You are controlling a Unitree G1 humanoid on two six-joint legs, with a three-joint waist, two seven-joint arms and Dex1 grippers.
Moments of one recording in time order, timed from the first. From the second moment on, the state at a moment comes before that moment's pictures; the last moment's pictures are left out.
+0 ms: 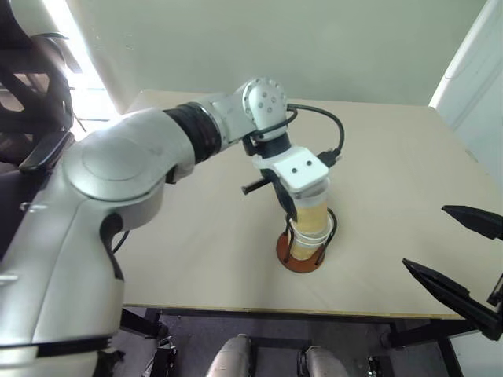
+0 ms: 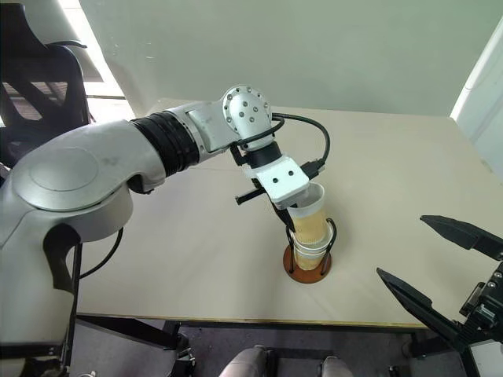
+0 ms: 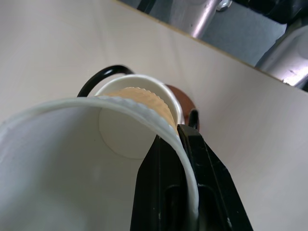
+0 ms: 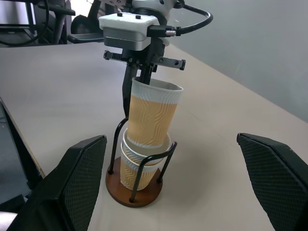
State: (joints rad) left arm -1.88 0.47 -1.73 0.83 -0.96 -0.59 -1.58; right arm 0.76 -0.88 -1.29 -1.05 1.34 0.50 0.61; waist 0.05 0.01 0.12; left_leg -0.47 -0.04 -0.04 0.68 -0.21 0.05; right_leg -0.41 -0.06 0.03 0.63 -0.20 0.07
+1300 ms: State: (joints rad) left arm -1.49 0.87 -0.65 1.16 -0.61 -0.19 -1.57; right arm 0.42 -1.05 -0.95 -0.68 1.11 0.50 0.84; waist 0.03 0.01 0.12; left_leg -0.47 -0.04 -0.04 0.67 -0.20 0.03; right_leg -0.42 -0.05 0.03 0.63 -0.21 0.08
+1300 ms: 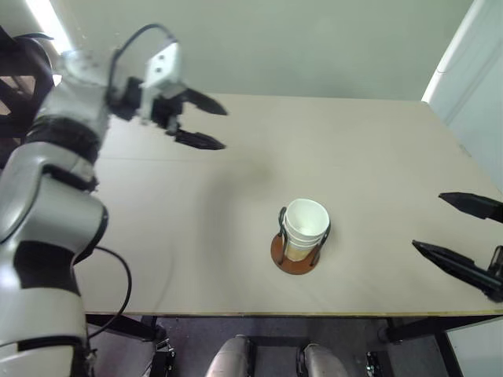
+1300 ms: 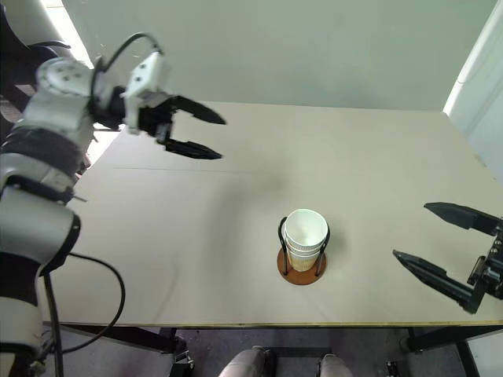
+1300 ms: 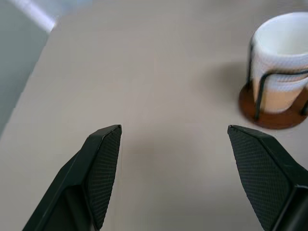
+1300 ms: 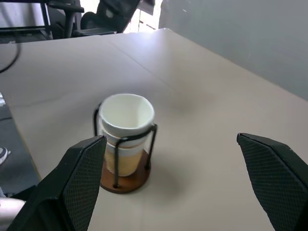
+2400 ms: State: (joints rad) left arm -0.10 0.72 0.51 -0.06 -0.66 0.30 -0.64; right arm -0.48 -0.95 -0.25 0.26 0.53 0.28 1.10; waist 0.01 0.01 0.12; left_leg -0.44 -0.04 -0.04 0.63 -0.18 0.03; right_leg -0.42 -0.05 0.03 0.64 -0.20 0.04
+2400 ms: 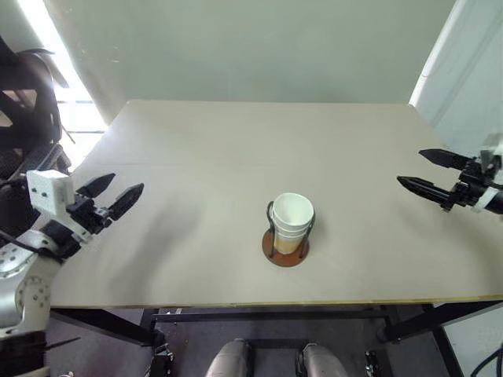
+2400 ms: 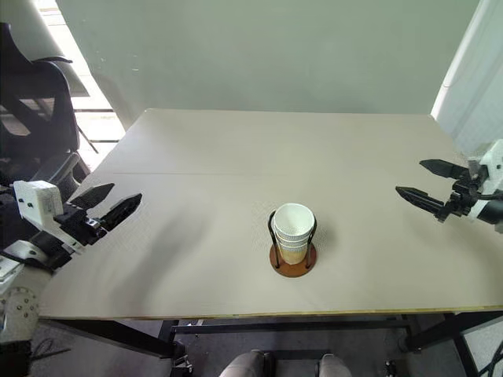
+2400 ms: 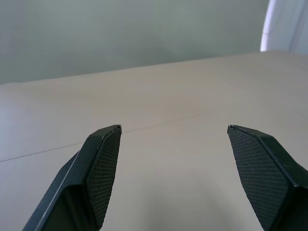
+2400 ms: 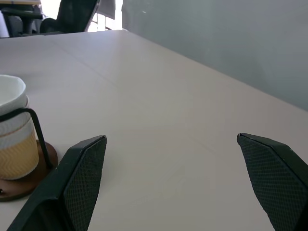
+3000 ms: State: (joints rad) left arm -0.05 0.64 0.52 -0.12 -0.60 0.30 -0.53; right arm -0.63 -0.87 -0.19 0.44 0.41 0.20 1.16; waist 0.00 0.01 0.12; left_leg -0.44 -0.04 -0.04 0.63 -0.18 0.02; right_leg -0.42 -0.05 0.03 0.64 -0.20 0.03
